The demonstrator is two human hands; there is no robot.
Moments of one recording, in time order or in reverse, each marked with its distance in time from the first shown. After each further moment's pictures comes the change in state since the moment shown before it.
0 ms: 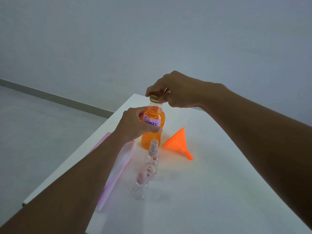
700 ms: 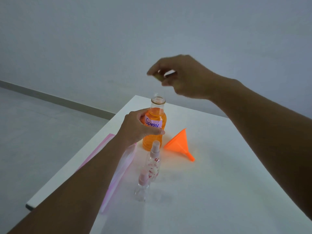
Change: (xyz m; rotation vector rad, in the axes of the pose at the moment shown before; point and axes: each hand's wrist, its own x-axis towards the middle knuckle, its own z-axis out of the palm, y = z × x) left_hand -0.008 0.001 0.002 -0.123 -0.013 -0.008; right_hand -0.002 0.005 -0.020 0.243 0.303 -0.050
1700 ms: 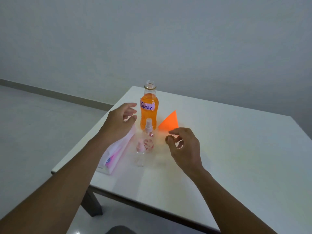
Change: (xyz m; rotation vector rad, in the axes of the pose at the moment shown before) left_hand -0.084 0.023 -0.034 0.113 0.074 -0.026; right_hand -0.199 -0.015 0.168 0.289 0.528 0.522
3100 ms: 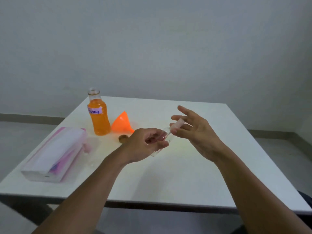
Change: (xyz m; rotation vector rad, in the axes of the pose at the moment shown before) left_hand -0.086 0.128 0.146 -0.182 -0.576 0.210; right_hand -0.019 -0.002 -0.225 0.522 -0.223 0.329
